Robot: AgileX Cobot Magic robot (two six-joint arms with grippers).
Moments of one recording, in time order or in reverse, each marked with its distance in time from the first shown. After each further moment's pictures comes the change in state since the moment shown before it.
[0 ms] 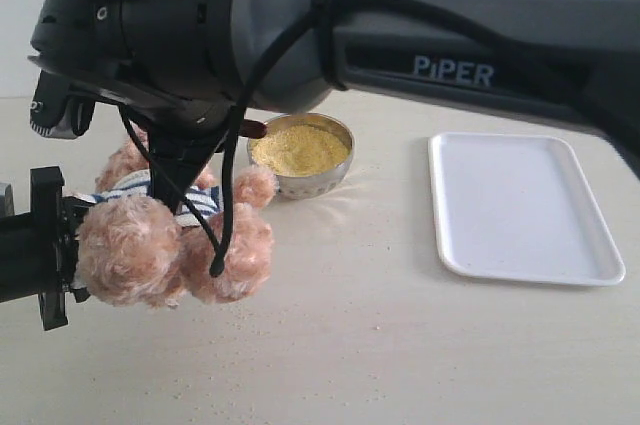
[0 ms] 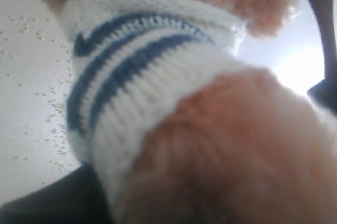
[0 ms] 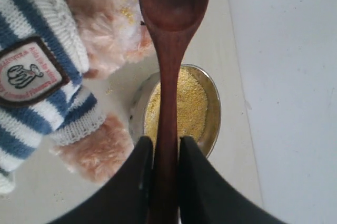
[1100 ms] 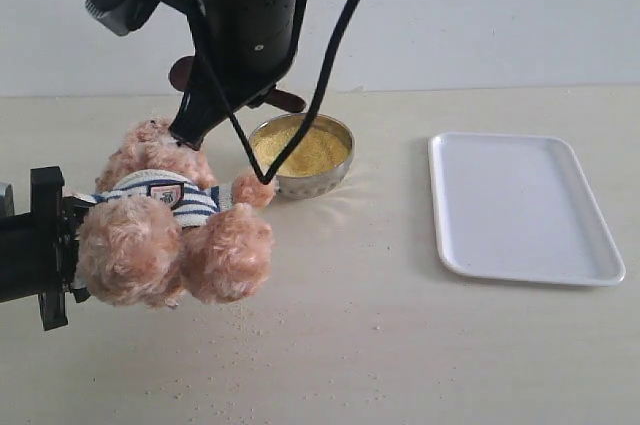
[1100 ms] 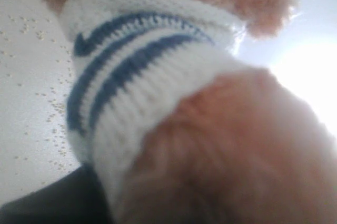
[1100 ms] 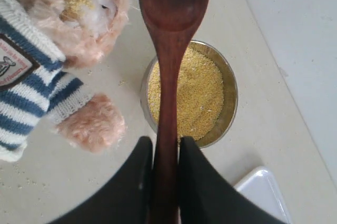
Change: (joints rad) left arm 0.000 0.000 0.000 0.000 0.000 0.000; right arm -0.140 -0.125 0.000 0.282 0.011 -0.013
